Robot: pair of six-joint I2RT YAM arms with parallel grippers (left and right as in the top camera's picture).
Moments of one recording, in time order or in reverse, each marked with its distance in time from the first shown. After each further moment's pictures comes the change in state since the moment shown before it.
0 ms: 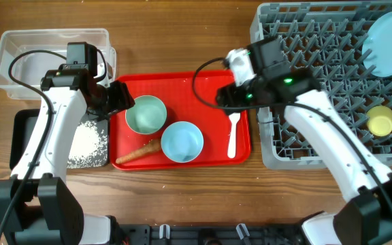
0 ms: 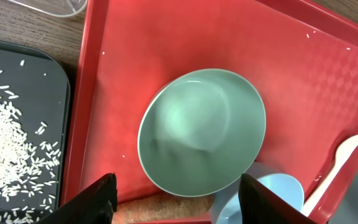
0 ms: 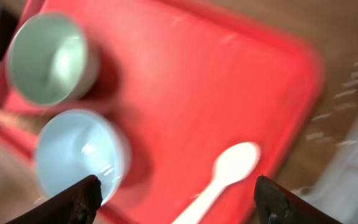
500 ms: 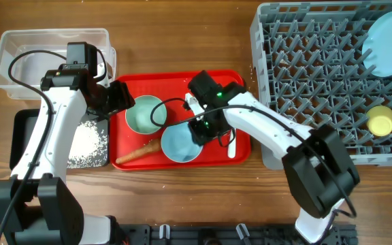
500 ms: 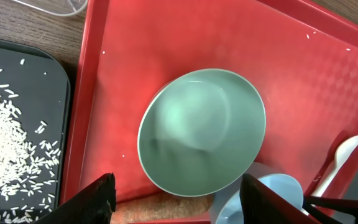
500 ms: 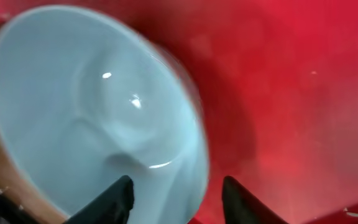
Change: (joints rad) left arm 0.000 0.000 0.000 0.000 0.000 -0.006; right arm 0.230 0.311 -0.001 -0.026 -0.014 0.172
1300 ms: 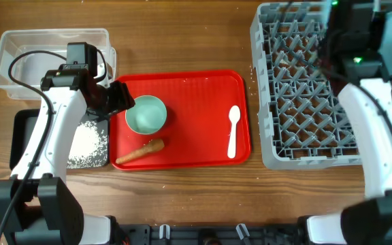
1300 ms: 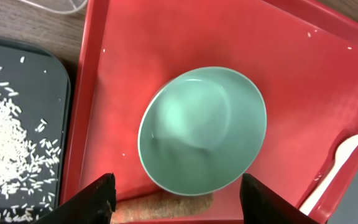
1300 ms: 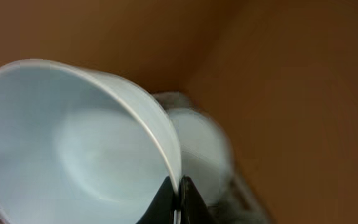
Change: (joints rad) left arm 0.000 0.000 0.000 -0.003 0.000 0.000; right arm -0.617 -0.335 0.167 0.481 1.122 -0.311
